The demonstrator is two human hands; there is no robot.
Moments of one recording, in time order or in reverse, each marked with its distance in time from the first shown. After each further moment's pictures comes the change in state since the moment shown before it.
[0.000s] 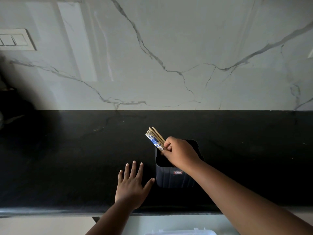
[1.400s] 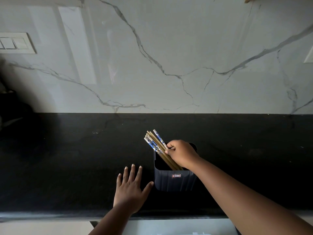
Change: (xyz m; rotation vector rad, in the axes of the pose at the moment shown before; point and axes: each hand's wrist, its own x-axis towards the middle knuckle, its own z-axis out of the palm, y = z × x) left_hand 0.002 -0.002 0.003 -0.005 0.010 -0.001; right_hand 0.018 0.019 0.001 0.121 -0.091 0.177
